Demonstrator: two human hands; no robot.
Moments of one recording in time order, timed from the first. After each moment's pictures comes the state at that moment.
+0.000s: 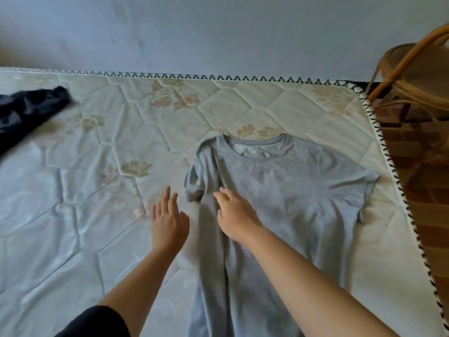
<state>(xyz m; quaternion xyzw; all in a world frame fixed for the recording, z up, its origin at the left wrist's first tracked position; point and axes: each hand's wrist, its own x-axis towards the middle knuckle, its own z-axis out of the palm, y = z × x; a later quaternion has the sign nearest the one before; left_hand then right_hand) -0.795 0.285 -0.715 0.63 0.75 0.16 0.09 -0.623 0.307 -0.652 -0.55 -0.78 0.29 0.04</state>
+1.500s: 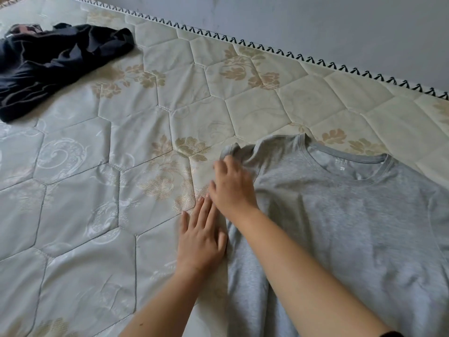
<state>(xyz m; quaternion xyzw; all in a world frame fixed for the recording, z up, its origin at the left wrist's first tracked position) -0.839 0.267 -0.758 0.62 0.77 0.14 0.05 -0.782 0.378 -0.704 -0.51 -0.83 0.07 0.21</state>
